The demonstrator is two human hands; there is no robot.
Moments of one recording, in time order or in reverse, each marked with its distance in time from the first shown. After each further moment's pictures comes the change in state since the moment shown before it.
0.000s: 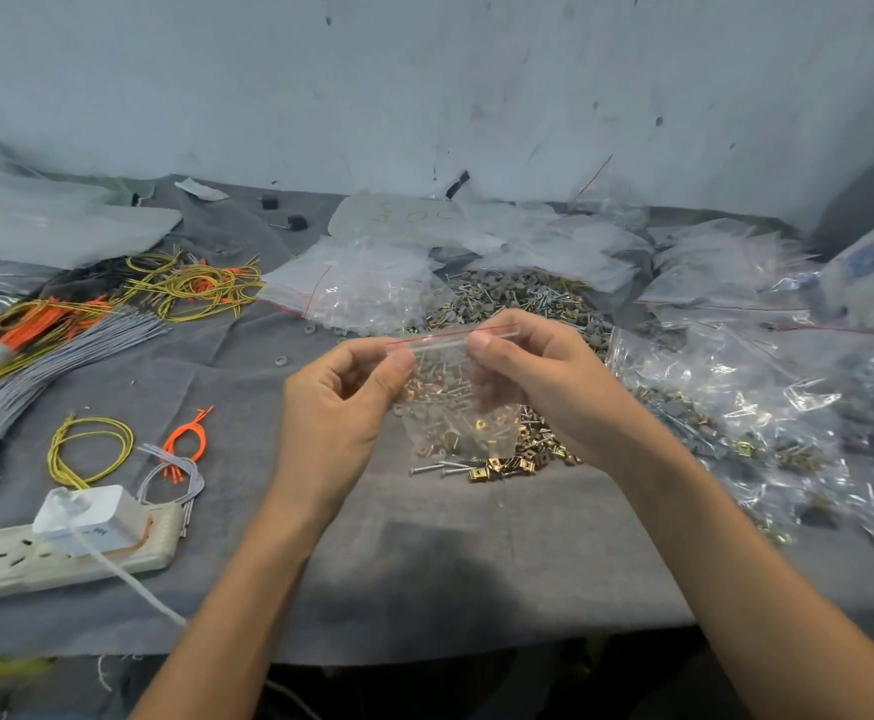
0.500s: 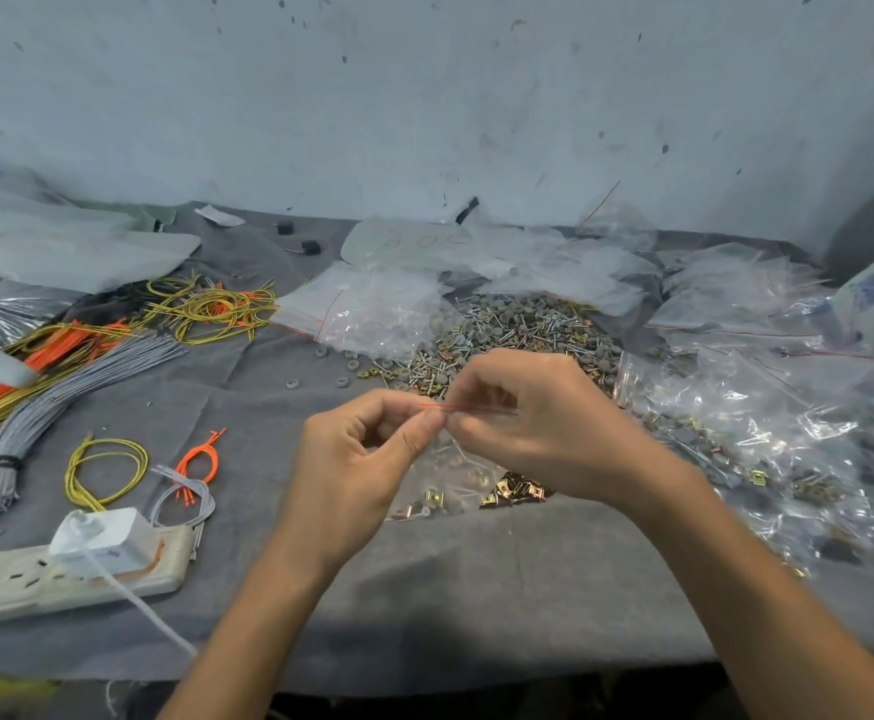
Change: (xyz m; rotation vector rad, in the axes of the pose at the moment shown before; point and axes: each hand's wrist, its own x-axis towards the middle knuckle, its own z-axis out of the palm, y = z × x) left_hand -0.017 0.015 -0.003 0.162 -0.134 0.097; right_hand -0.017 -0.041 0.025 -0.784 -0.051 -0.286
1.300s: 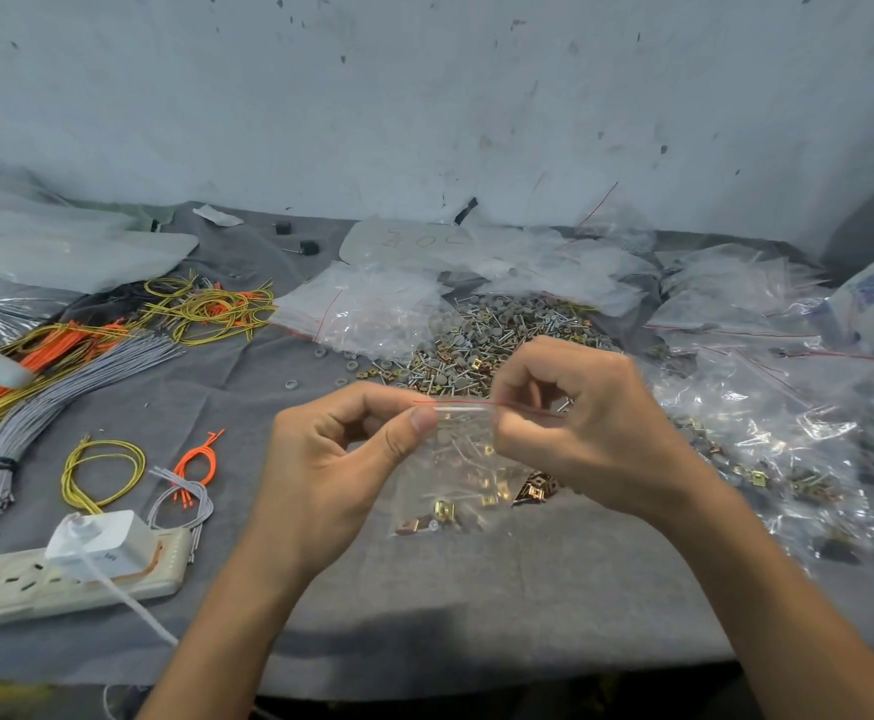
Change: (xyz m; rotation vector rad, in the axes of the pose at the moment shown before) left_hand -0.005 0.032 -0.013 -0.024 -0.010 0.026; right_hand -0.016 -0.003 -0.013 0.049 0.185 -0.080
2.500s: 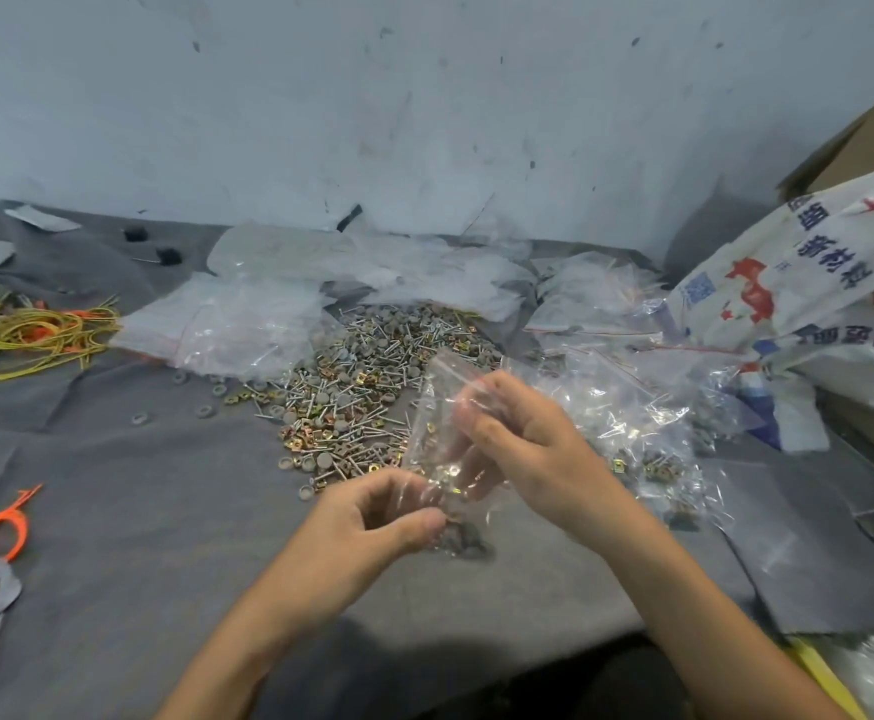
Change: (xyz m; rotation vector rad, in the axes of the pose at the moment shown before) left_hand -0.001 -0.065 0.086 -0.207 -0.510 -0.396; right_hand -0.049 0.065 -0.029 0.391 0.044 0.421
